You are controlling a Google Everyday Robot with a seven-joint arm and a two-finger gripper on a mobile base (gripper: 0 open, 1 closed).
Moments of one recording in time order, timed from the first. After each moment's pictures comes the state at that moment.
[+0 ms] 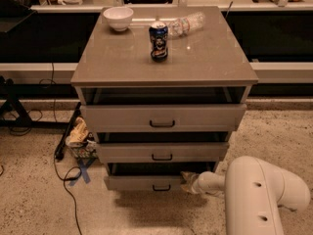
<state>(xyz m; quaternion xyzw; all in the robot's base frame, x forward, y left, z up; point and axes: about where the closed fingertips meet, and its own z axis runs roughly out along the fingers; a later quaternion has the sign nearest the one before) 0.633 -0.159 0.161 -0.72 0.63 -0.05 0.29</state>
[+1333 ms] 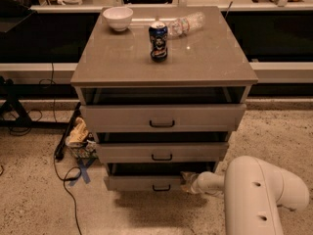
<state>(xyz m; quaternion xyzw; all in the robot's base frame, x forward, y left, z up) 0.632 -0.154 0.159 -0.72 0.63 -0.05 0.29</state>
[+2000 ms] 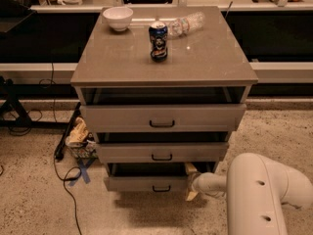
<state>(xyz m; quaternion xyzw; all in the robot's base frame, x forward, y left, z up) 0.641 -0.161 0.181 -0.70 0.65 -0.08 0.31</state>
